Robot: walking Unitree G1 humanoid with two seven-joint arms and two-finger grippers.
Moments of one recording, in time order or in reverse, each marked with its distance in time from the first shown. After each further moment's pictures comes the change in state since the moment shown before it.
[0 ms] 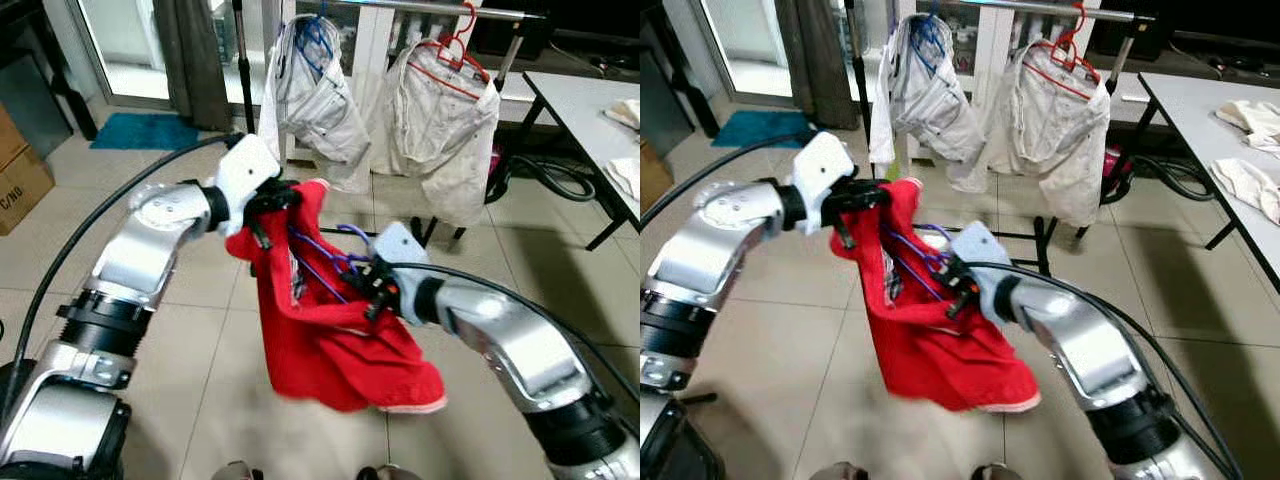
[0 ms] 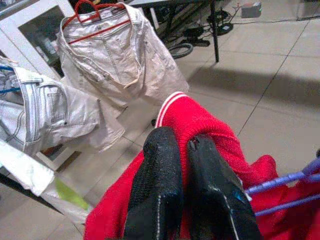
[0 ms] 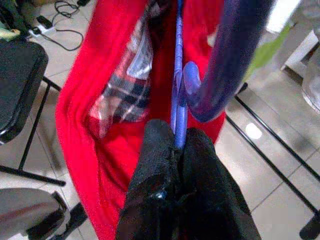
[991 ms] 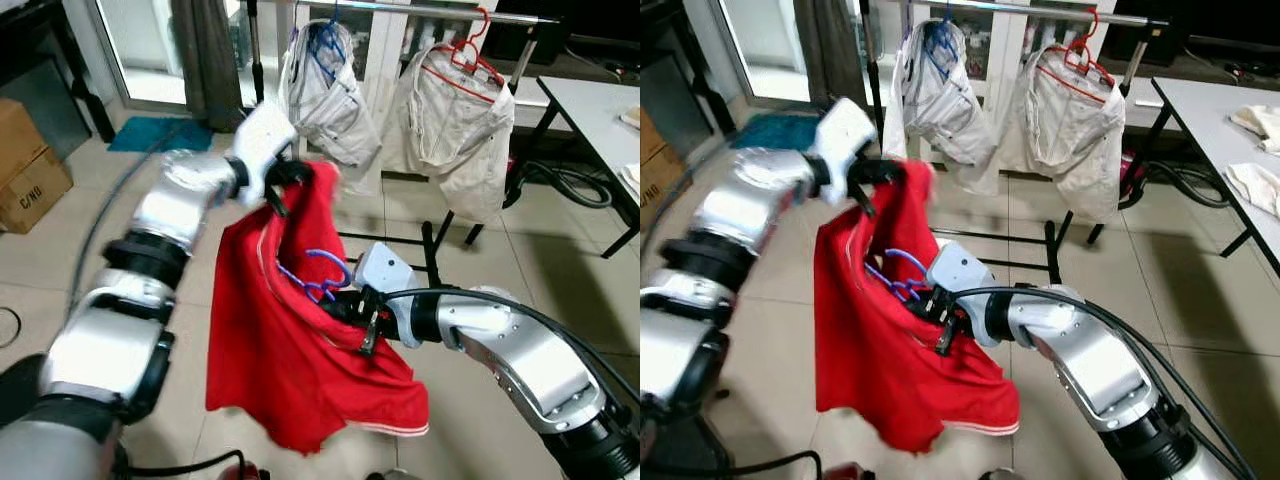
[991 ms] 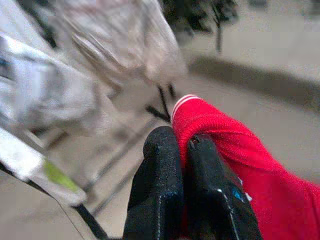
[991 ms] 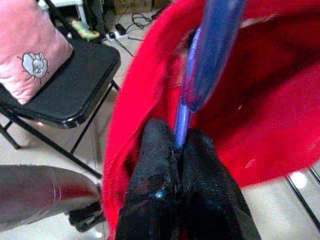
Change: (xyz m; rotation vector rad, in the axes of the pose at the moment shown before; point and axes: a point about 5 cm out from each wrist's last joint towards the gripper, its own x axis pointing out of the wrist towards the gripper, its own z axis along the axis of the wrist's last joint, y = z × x) left arm 0.045 0.017 -0.006 -0.118 0.078 -0.054; right arm -0.011 0.026 0.005 -0.110 -0.046 0.257
